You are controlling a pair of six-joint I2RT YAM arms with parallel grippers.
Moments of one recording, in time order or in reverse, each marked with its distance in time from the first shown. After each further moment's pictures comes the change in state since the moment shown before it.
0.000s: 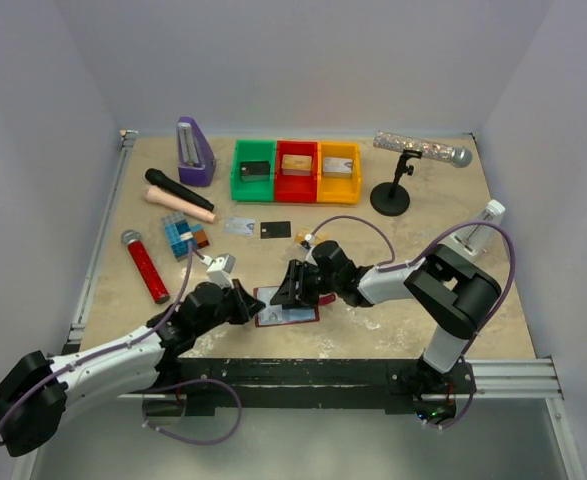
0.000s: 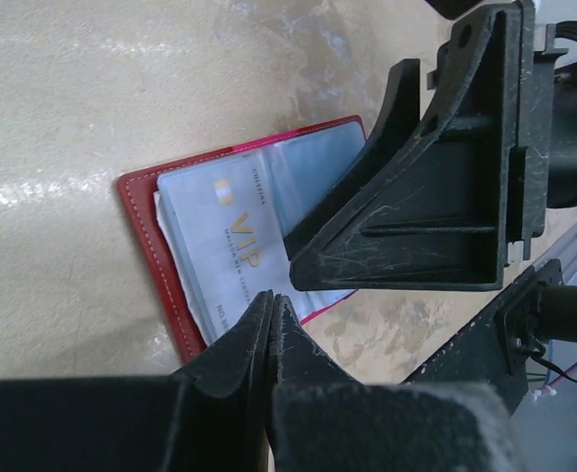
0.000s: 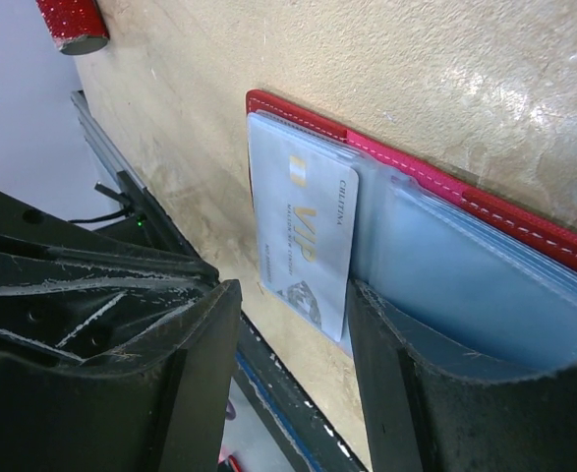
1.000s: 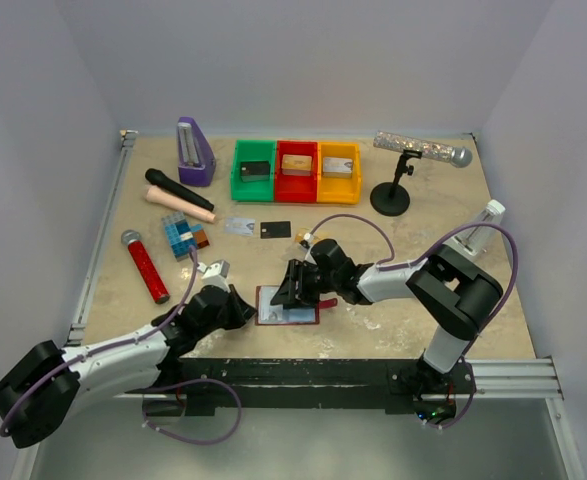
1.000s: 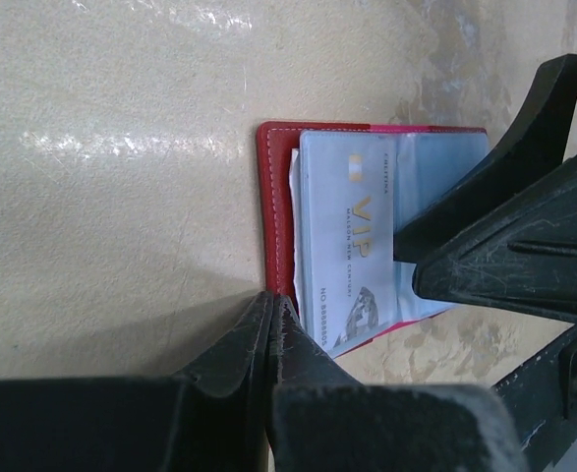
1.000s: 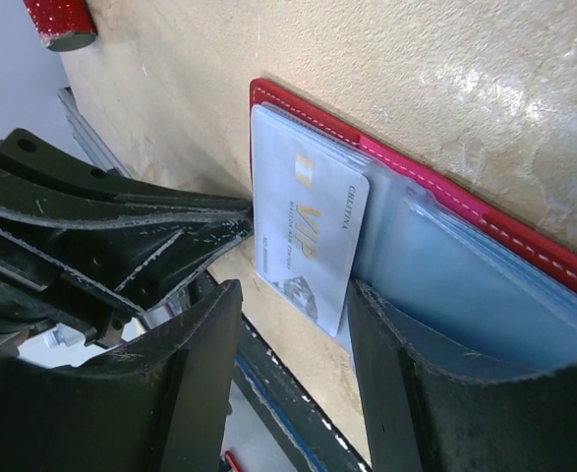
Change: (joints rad) left arm 0.013 0.101 -0.035 -0.013 -0.069 -0.069; right arm 0.000 -0.010 0.024 -0.067 0.001 -0.022
